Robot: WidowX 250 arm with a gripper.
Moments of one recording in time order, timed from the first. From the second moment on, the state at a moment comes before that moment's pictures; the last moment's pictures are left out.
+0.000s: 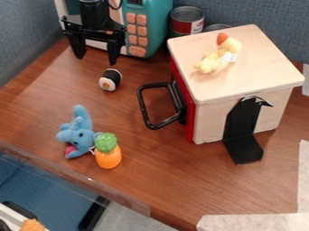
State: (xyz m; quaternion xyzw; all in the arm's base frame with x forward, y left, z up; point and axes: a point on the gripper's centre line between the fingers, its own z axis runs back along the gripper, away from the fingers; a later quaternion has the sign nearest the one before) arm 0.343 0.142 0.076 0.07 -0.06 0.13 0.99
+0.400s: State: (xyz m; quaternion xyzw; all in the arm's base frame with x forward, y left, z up) arm 0.301 0.133 0.062 0.00 0.00 0.14 0.99
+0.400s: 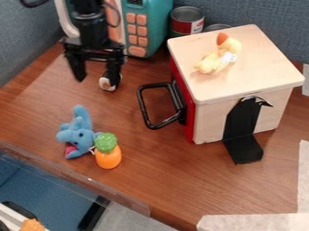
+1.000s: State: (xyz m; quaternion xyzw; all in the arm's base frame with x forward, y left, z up) arm 0.234 0.081 0.061 0.01 -0.05 0.00 1.00
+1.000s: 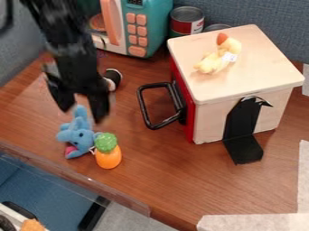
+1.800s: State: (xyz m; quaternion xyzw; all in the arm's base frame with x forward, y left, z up) arm 0.211 0.050 0.028 0.05 -0.07 -0.07 0.99
